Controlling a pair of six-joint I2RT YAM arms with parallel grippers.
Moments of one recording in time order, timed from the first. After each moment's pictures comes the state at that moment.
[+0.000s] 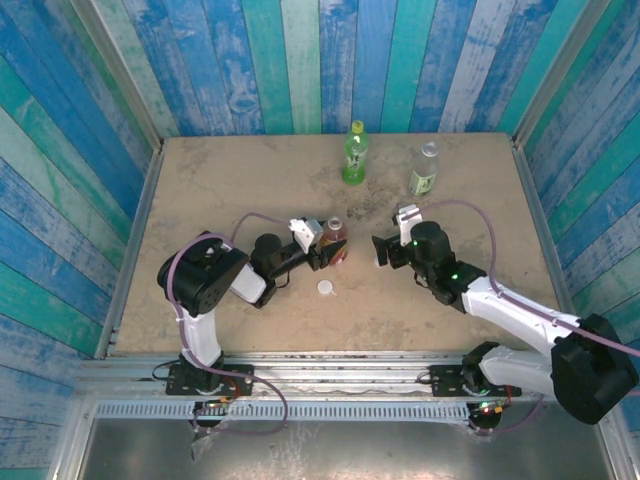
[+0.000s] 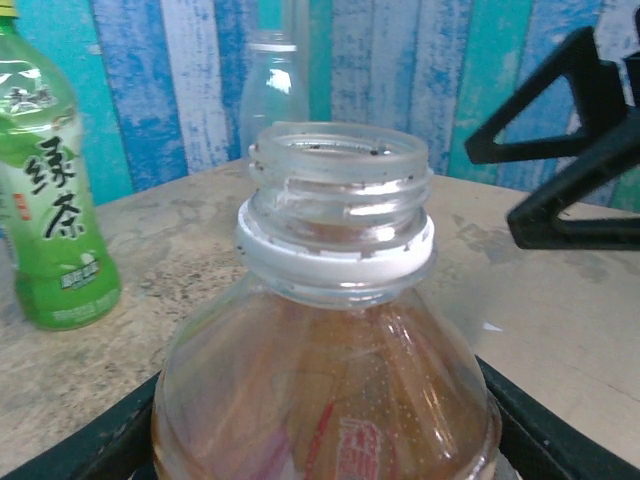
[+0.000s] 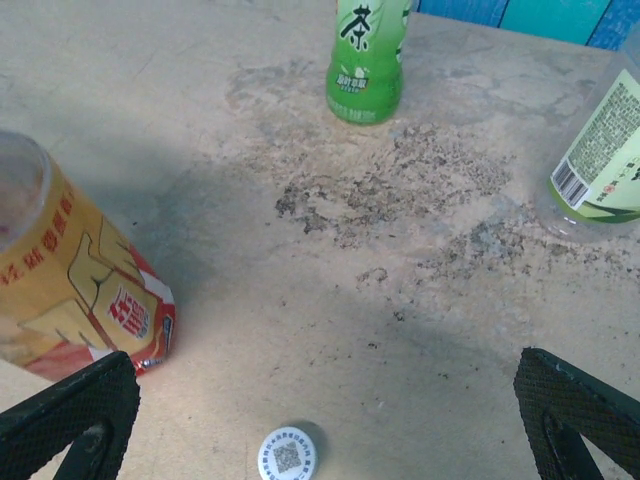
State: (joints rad) left arm -0.57 1.87 0.47 1.41 0.45 0.00; right arm 0.61 1.14 0.55 0.09 0.19 0.13
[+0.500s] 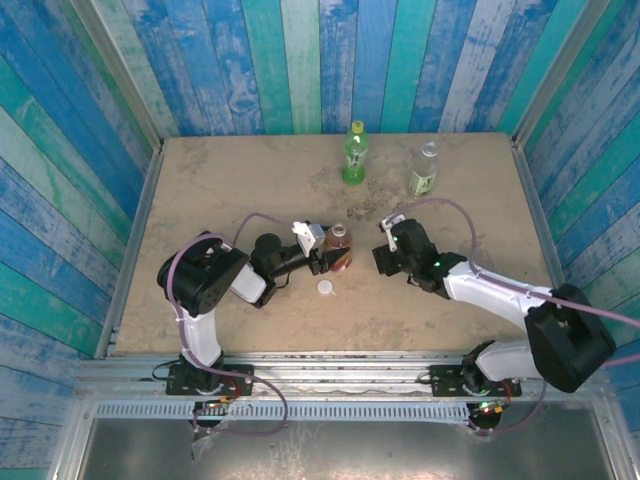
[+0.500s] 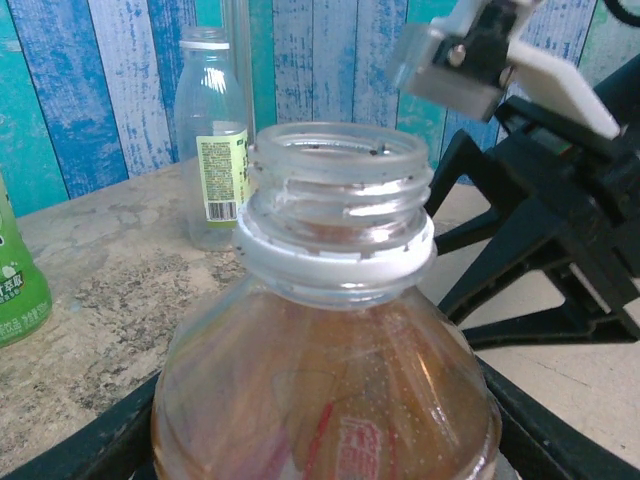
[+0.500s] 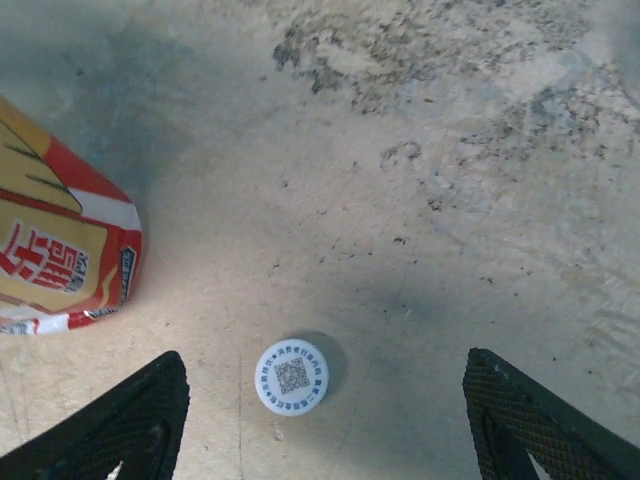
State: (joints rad) left arm -0.57 1.87 0.47 1.41 0.56 0.00; right arm 0.63 1.35 0.65 -0.10 0.19 0.14
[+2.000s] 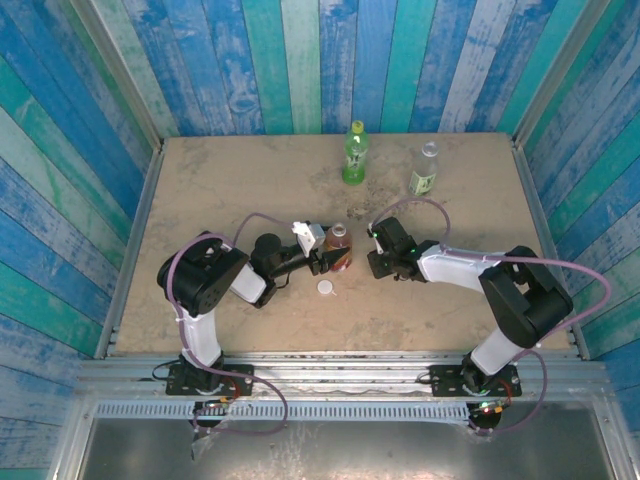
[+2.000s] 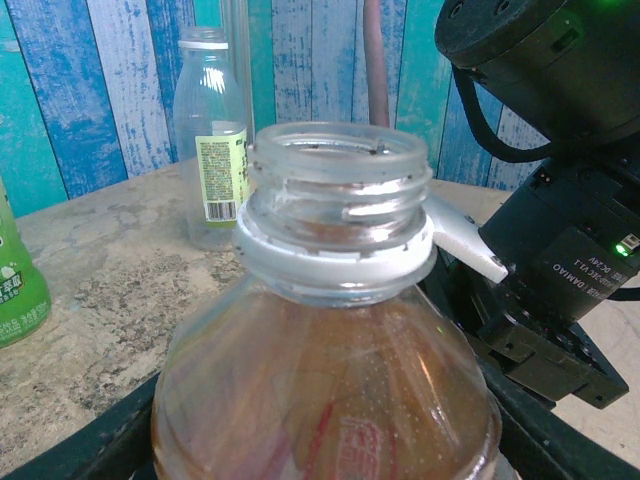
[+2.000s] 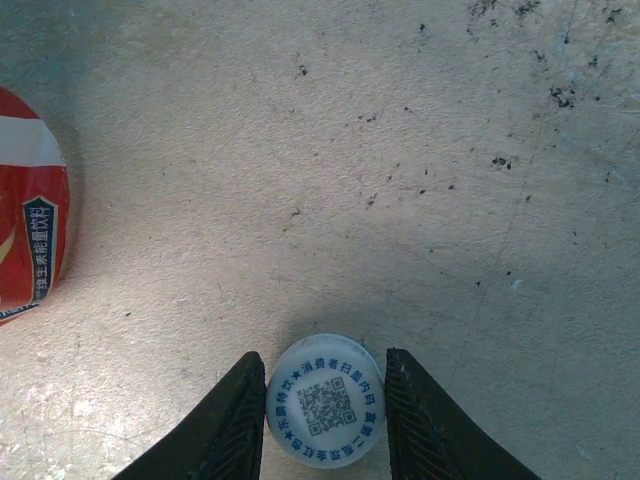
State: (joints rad) left arm -0.57 1.87 0.47 1.40 0.56 0.00; right arm 0.63 1.62 0.77 -0.17 0.13 0.23
